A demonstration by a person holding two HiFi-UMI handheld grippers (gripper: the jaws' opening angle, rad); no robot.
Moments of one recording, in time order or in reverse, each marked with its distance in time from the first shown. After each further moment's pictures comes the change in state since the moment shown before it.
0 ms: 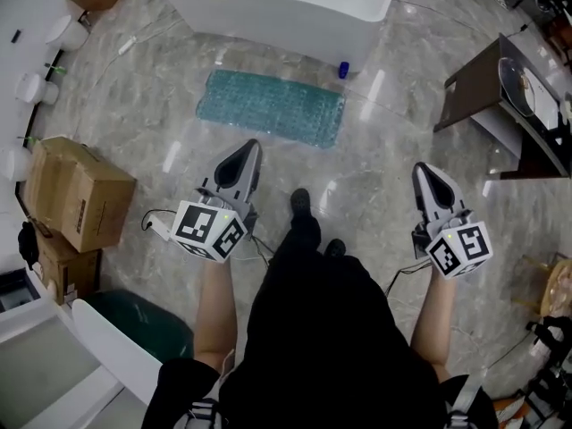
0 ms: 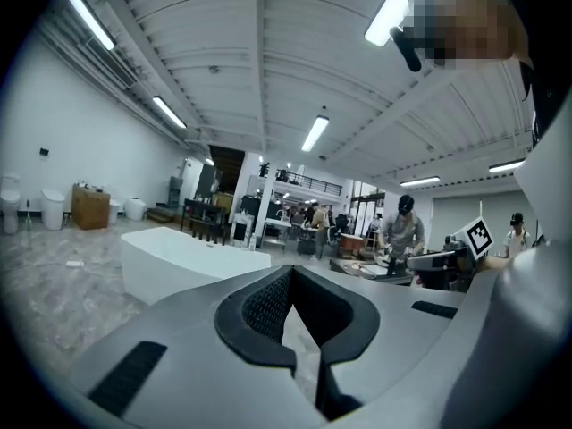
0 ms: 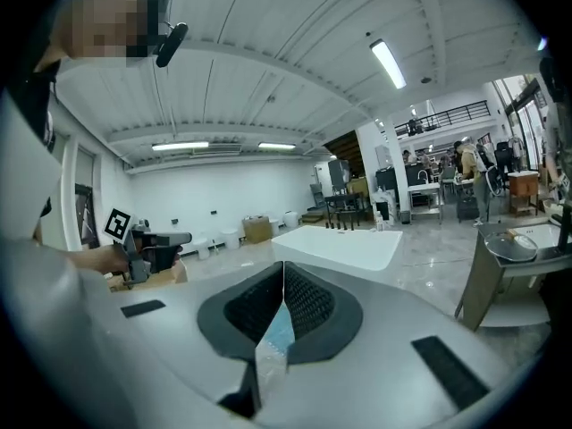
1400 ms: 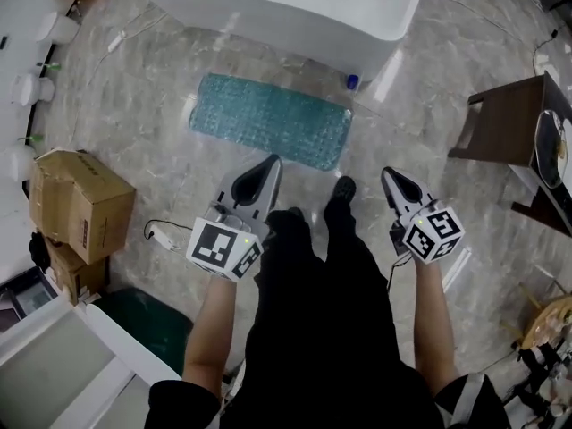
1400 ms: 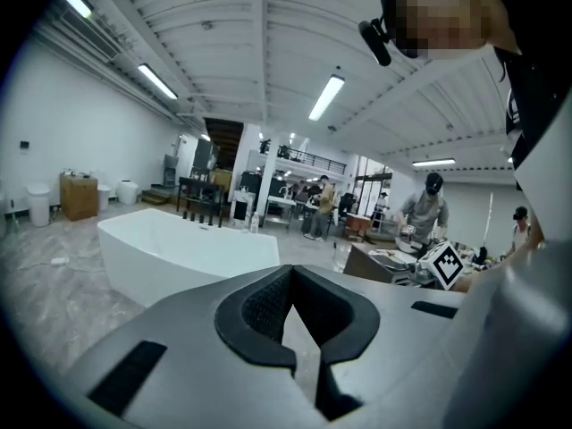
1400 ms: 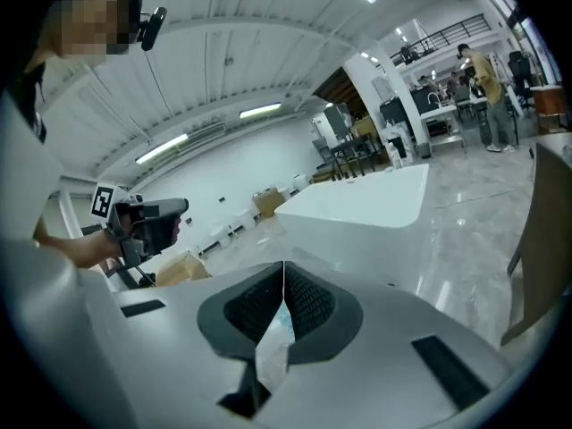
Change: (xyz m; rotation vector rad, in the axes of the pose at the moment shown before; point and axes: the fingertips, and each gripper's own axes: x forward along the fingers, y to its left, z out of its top) left arm 0.319 0.096 -0.012 -0.019 0.167 0.008; right arm 0.302 -0.207 -0.079 0.249 0.246 0.187
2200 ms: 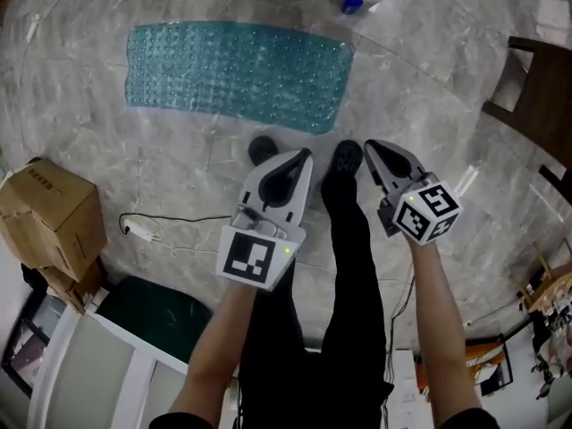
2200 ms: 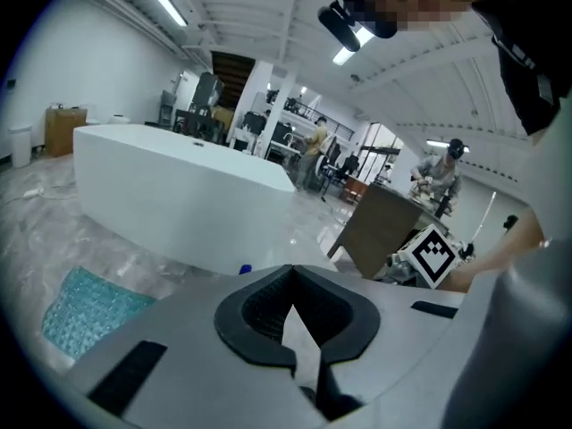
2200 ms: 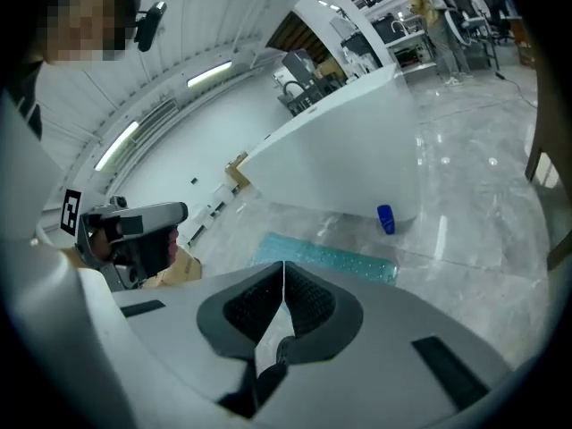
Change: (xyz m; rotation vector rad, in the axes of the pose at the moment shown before) left arm 0.237 0.096 -0.320 -0.131 0.227 -0.071; right arm 0.248 -0.185 -0.246 0.219 0.217 -0.042
